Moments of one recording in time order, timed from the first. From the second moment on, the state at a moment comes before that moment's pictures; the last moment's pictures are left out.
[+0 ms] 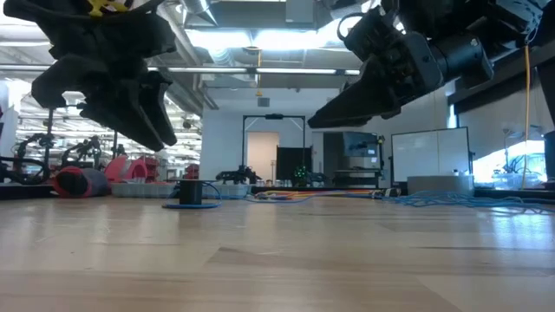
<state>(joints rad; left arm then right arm) -0.35 1.29 0.66 -0.34 -0.47 -0.09 0.13 1.59 0.61 0.55 0.02 -0.01</state>
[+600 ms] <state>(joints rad) -0.38 1.50 0.66 -0.24 -0.61 0.15 0.13 1.59 0.61 0.52 0.04 0.00</state>
